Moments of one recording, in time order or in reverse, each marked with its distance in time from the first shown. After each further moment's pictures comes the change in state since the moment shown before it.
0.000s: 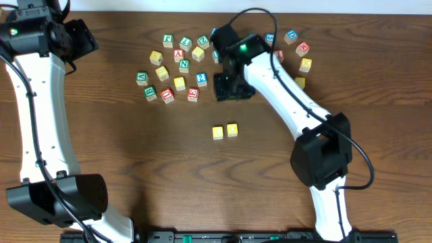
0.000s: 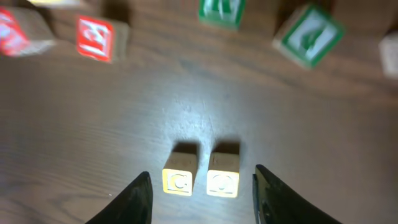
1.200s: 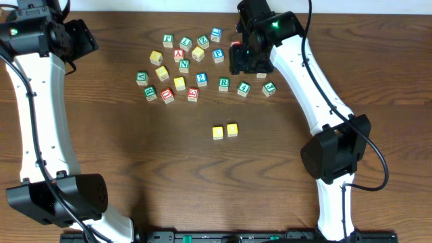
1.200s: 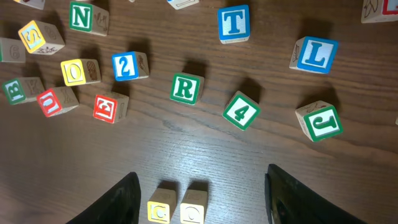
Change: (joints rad) left arm 0.000 0.000 0.000 0.000 0.000 0.000; right arm -0.127 0.000 0.157 0.005 -0.001 -0.095
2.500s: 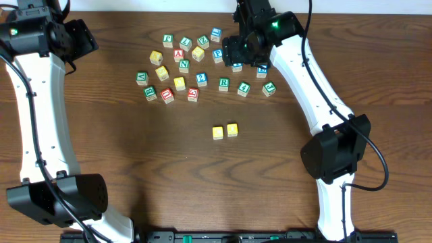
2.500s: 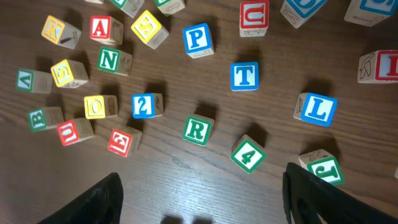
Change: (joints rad) left arm 0.000 0.000 0.000 0.000 0.000 0.000; right arm 0.000 0.000 0.000 0.136 0.008 -0.042
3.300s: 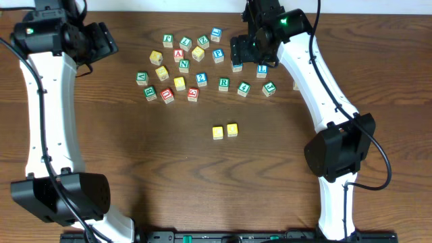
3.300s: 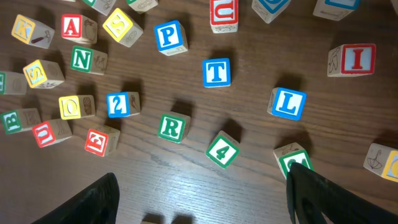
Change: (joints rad) left arm -0.059 0.002 -0.051 0.010 0.162 0.000; right arm -0.040 0.000 0.000 -0.031 0.015 -0.024
